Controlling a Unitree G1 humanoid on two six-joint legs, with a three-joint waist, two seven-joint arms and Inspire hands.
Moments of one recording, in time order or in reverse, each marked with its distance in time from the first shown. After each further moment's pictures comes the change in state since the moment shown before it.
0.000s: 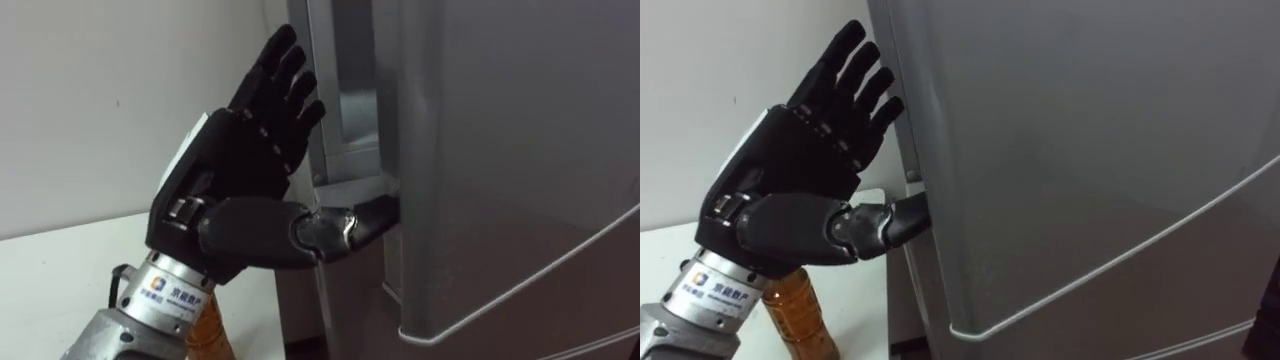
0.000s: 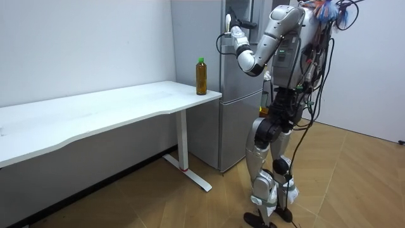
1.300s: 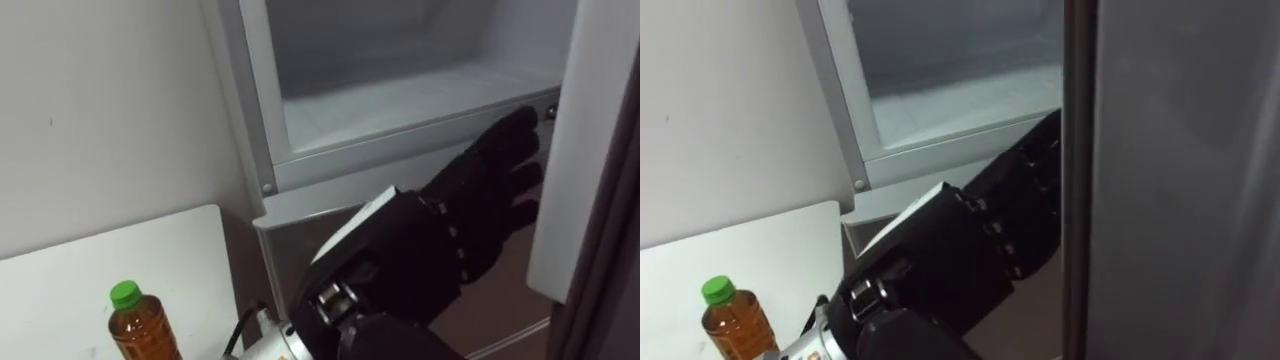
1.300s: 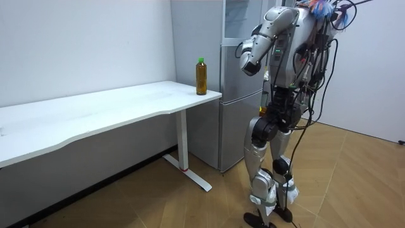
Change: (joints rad) left arm 0.008 -0.020 -0.334 0.039 -0.039 0.007 -0.233; right arm -0.034 -0.001 0.060 0.022 0.033 -0.023 0.002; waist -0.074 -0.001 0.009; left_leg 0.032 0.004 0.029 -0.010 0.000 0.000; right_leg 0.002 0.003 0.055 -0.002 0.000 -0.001
